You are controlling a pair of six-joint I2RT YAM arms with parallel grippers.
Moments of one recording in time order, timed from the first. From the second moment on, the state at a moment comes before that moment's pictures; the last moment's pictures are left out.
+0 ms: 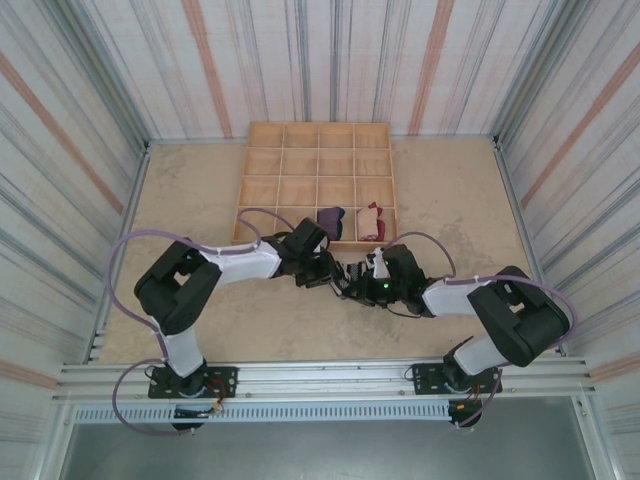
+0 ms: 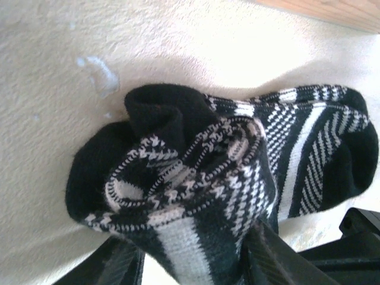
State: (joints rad) left arm -0.79 1.80 1.01 -0.23 0.29 -0.91; right arm 0.59 1.47 0.37 0.35 -0.57 0.91
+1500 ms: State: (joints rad) left arm -0.85 1.59 0.75 -0.18 0.24 -1.15; right arm 1.25 1.54 0.72 -0.13 0.46 0.35
